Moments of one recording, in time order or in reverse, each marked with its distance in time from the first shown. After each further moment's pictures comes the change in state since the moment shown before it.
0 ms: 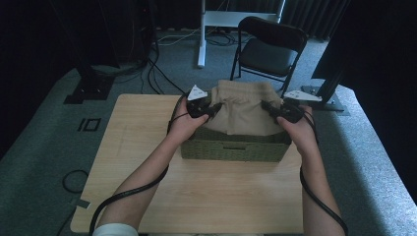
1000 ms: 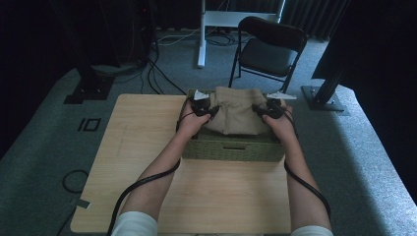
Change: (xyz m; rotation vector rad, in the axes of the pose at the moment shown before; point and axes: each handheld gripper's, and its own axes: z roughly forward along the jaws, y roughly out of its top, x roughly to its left) left arm 0.039 -0.047 0.066 0.131 0.096 -0.135; right arm -0.035 -0.042 0.092 0.132 -0.058 0.039
